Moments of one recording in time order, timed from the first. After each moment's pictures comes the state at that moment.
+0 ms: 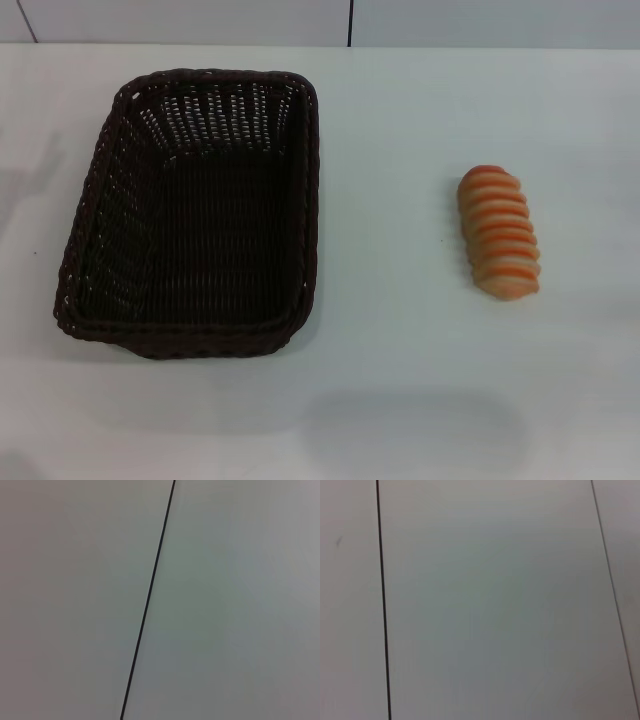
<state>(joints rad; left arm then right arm) -0.36 -2.06 -2.70 -0.31 0.98 -1.45 2.40 0.05 2.08 1.80 0.84 -2.86 -0.80 0.11</state>
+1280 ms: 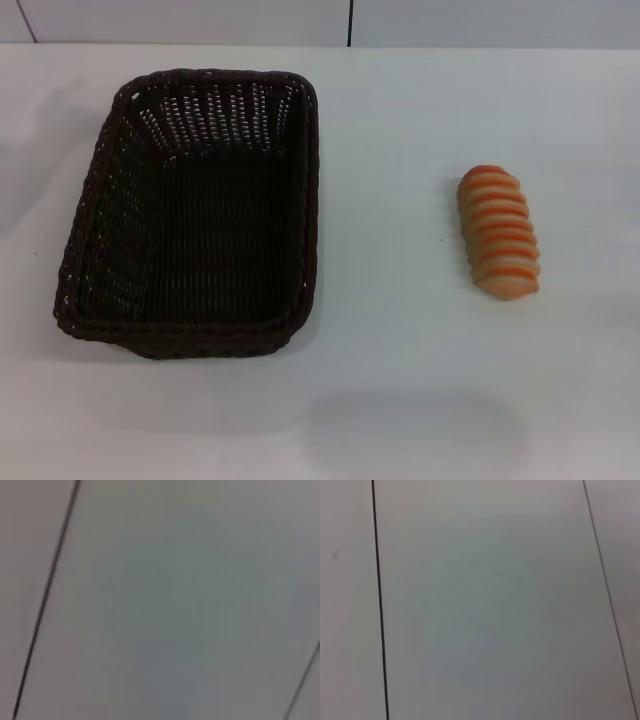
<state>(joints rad) -0.24 -2.06 -2.29 -1.47 1.68 -0.96 0.92 0.03 2.08 1.80 0.87 -2.86 -0.80 0.13</state>
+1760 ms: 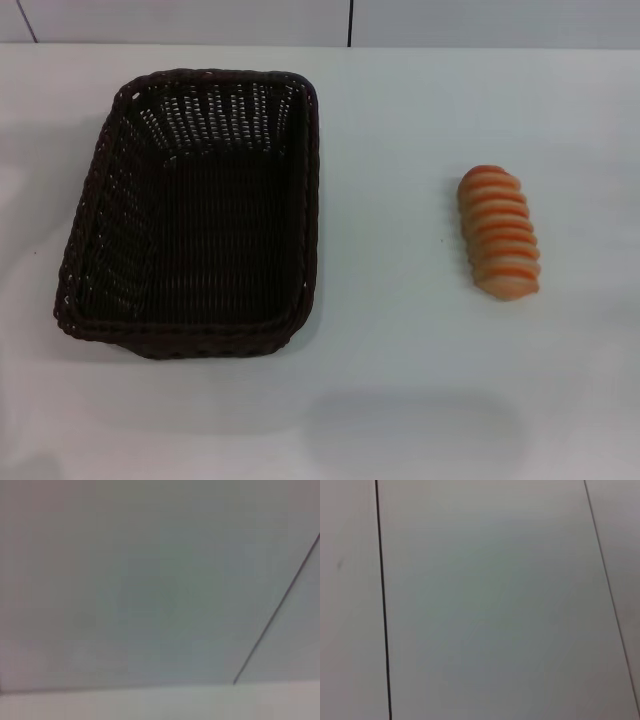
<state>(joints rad) -0.41 -2.06 -2.26 -1.77 2.37 -1.41 0.38 0.03 2.08 1.80 0.89 -2.86 -0.80 0.13</state>
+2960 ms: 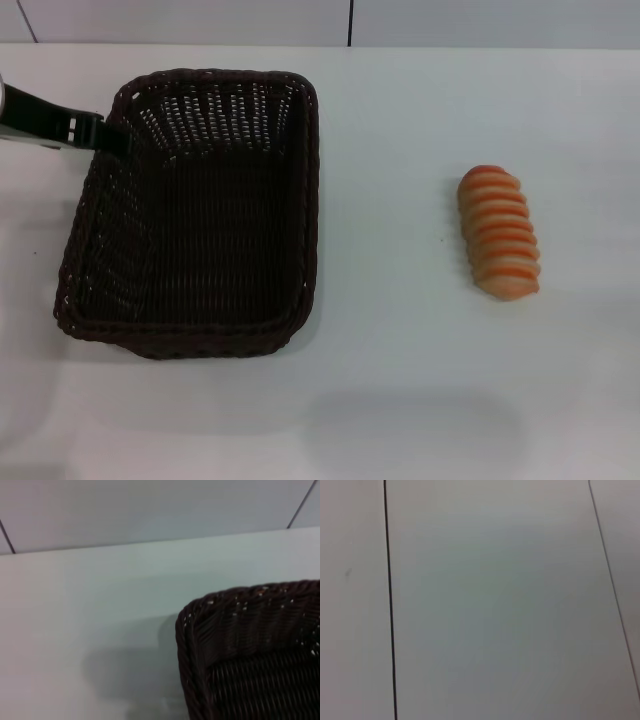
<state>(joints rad) -0.46 -2.06 -1.88 -1.67 2.77 -1.50 0.12 0.02 2.08 1.79 0.92 -2.87 -0.80 0.12</state>
